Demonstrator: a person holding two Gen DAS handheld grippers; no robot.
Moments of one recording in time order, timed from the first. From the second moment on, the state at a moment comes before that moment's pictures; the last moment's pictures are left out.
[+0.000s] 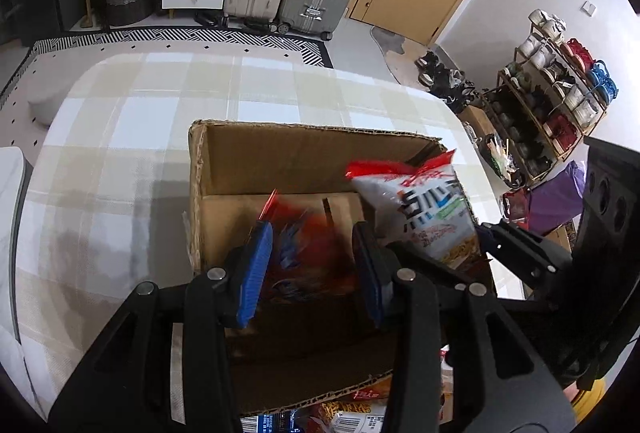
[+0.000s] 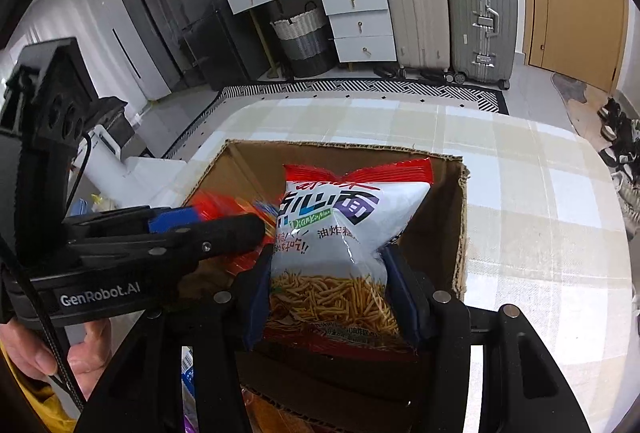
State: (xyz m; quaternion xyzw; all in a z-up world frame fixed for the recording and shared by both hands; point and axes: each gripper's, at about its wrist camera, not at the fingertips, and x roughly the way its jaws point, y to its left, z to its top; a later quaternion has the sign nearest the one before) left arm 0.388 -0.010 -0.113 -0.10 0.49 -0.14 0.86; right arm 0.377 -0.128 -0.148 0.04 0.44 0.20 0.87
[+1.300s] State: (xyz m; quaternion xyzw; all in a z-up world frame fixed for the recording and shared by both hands) left arm 0.100 -0.004 0.080 -0.03 0.28 -0.07 0.96; right arm 0.155 -0.141 0.021 0.03 0.23 0.20 0.95
